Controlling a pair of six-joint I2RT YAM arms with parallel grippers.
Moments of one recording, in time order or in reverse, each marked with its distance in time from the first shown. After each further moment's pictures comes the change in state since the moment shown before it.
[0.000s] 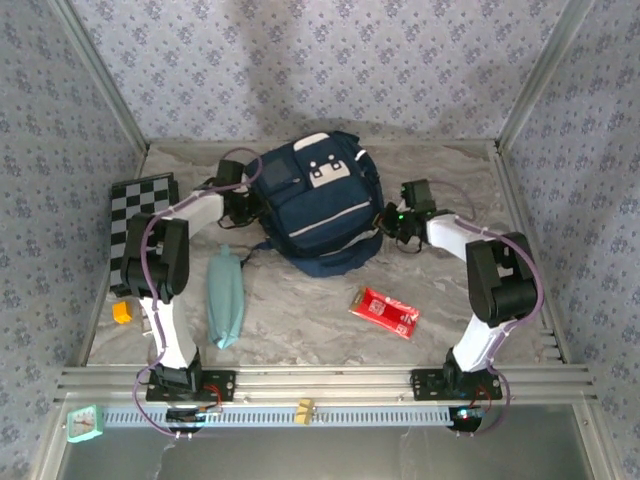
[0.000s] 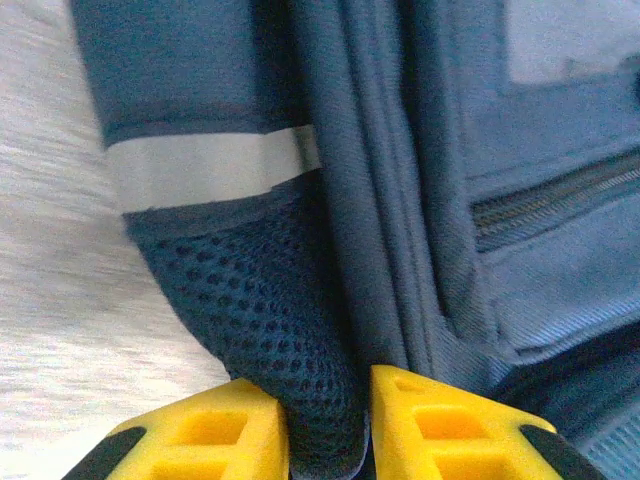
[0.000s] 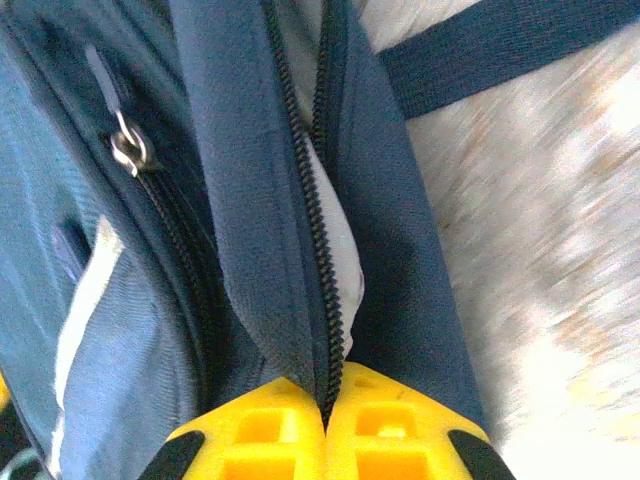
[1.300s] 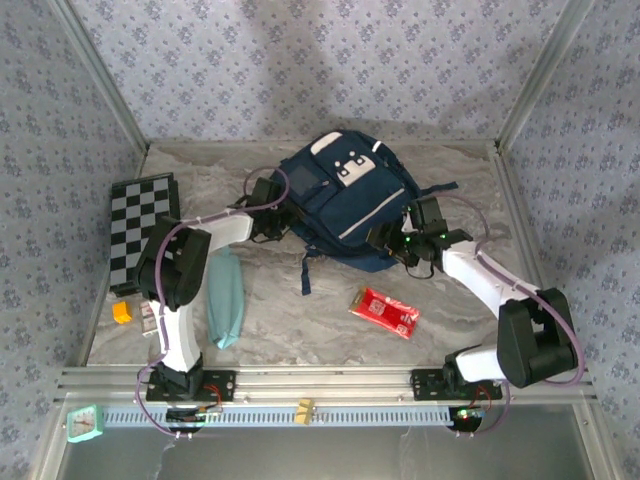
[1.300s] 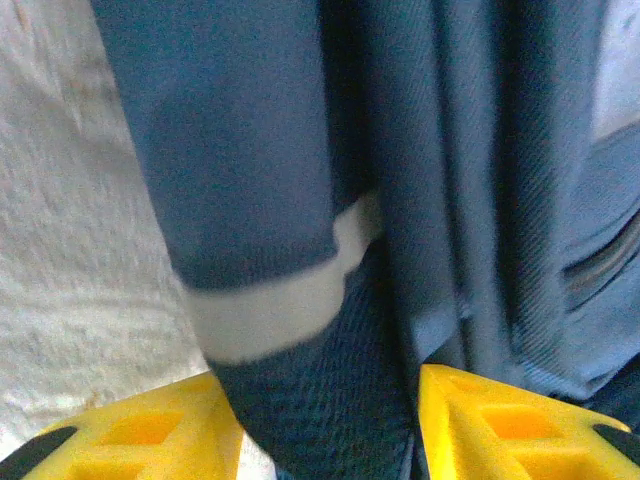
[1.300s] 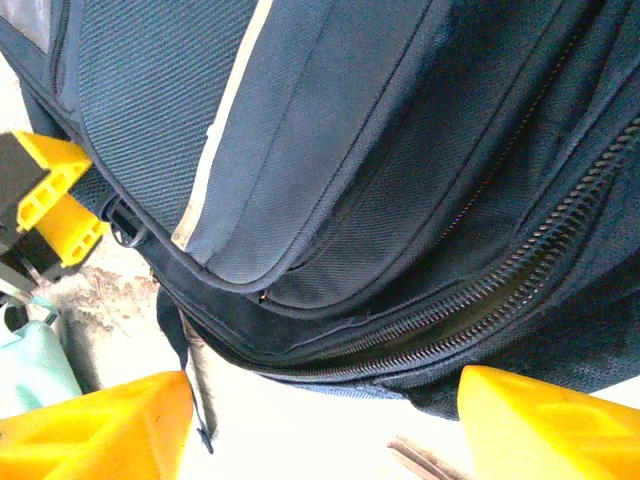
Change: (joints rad) left arm -0.196 -0.014 -0.145 0.236 -0.094 -0.401; right arm 0.117 -0.365 -0.193 -0.206 0.013 -0.059
